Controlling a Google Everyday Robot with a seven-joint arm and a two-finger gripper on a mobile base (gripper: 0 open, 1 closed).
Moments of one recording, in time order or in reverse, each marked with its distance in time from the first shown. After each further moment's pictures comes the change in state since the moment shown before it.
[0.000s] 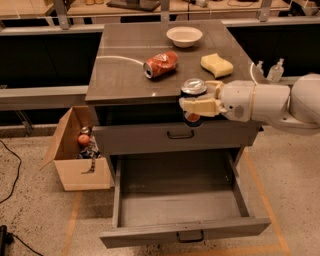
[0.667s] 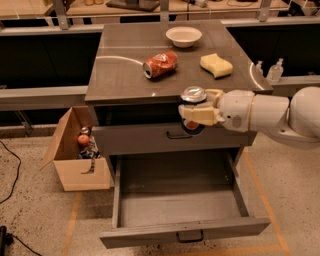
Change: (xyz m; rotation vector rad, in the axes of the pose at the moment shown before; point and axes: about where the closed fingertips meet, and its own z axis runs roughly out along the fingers) arm 0.012 0.014 0.000 0.043 0.003 0.027
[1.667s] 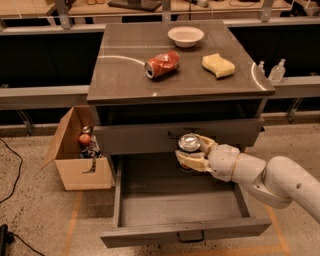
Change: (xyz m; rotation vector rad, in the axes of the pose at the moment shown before) arm 0.147 0.017 0.017 0.087 -0.082 -0.038
